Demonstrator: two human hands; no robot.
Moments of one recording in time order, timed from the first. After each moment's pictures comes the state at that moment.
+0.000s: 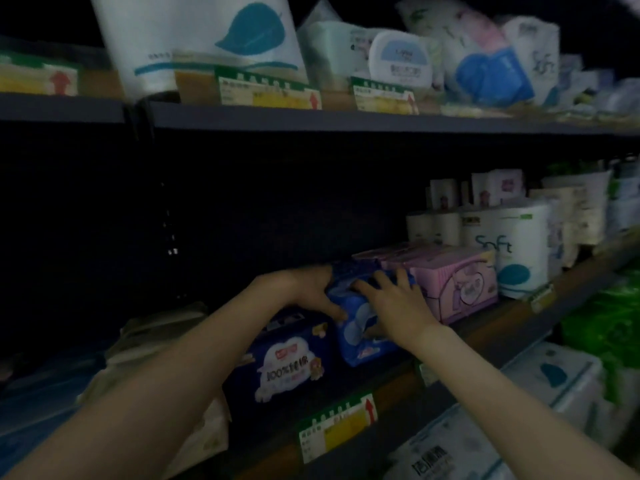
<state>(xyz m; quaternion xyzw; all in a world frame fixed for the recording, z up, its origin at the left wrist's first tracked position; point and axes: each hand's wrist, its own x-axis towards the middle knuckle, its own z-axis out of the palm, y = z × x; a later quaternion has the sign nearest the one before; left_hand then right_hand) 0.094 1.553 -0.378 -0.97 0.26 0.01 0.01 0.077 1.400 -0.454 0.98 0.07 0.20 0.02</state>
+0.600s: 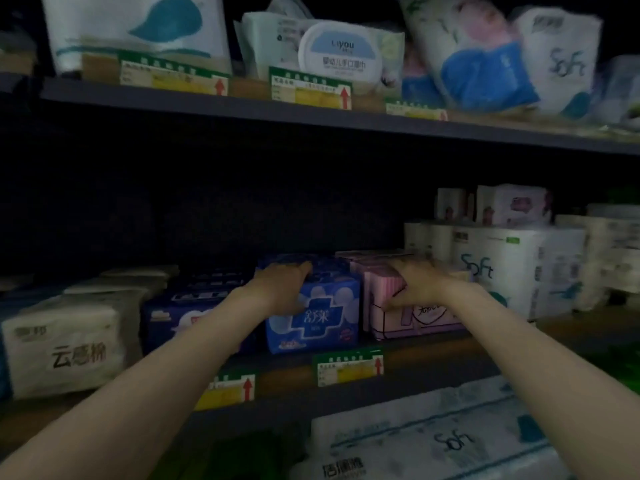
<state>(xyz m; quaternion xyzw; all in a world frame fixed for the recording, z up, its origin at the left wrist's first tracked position) 0.076 1.471 -0.417 -0.99 0.11 -0.09 0.04 0.129 1.234 -0.419 0.98 0.16 0.08 -0.04</state>
